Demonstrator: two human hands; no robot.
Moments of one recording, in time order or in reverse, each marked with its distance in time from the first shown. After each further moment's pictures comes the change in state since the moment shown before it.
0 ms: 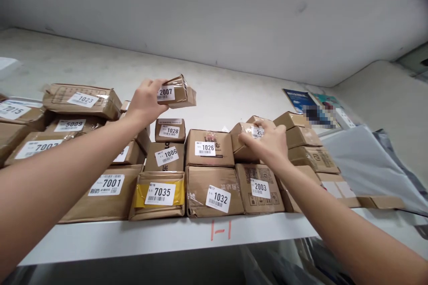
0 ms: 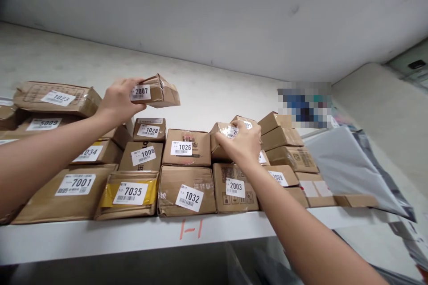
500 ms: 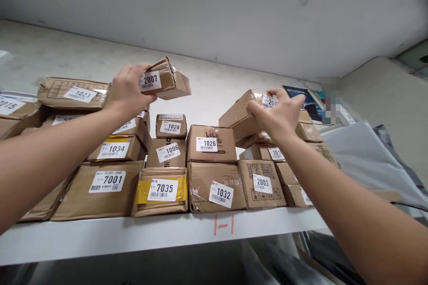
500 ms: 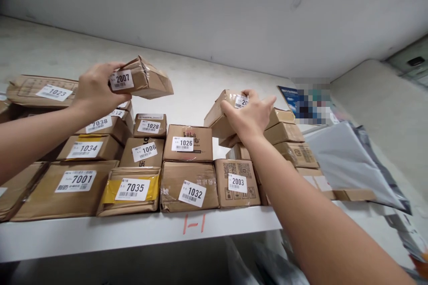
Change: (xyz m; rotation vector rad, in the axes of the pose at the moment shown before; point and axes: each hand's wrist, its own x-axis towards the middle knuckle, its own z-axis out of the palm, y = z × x) left_hand -0.006 -0.016 -0.025 -0.001 0.081 -0.035; right_hand 0.028 -0.031 -0.017 0.119 0.316 -0.071
